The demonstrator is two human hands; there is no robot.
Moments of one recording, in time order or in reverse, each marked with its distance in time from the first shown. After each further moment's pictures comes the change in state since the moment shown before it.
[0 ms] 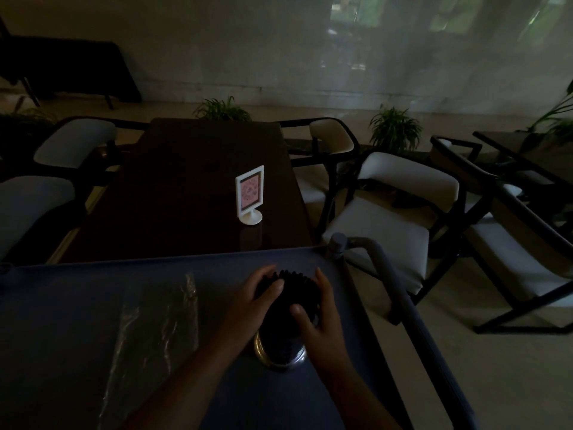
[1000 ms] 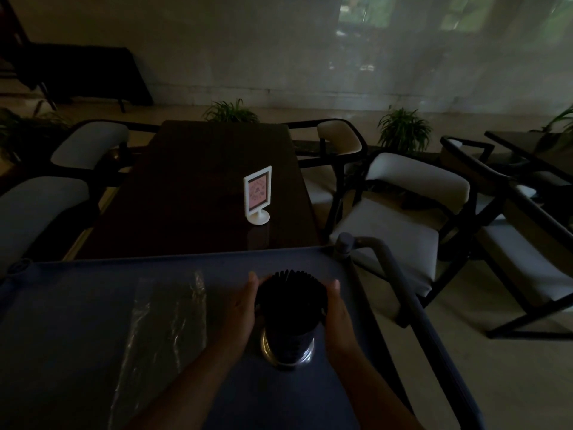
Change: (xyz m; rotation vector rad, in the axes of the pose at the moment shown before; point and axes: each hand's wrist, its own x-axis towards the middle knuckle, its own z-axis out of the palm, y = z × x) left_hand -0.014 -0.012 -0.006 -0.142 0.102 -0.096; right_hand 0.013 -0.003 -0.003 0.271 -0.040 0.179
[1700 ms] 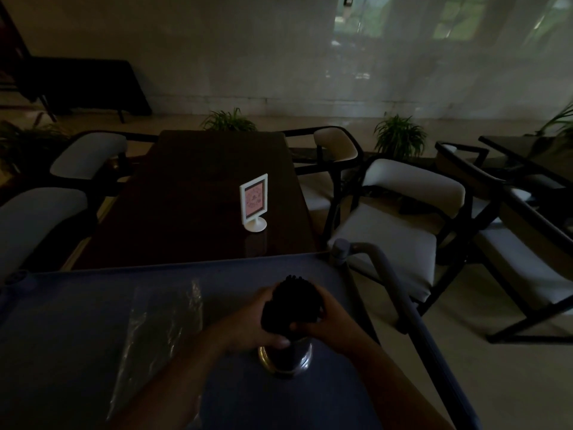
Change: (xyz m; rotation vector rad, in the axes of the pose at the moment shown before) left_hand 0.022 0.003 -0.012 0.504 -0.501 -0.018; right_hand 0.021 -0.009 -0.030 -0.456 -0.274 -0.114
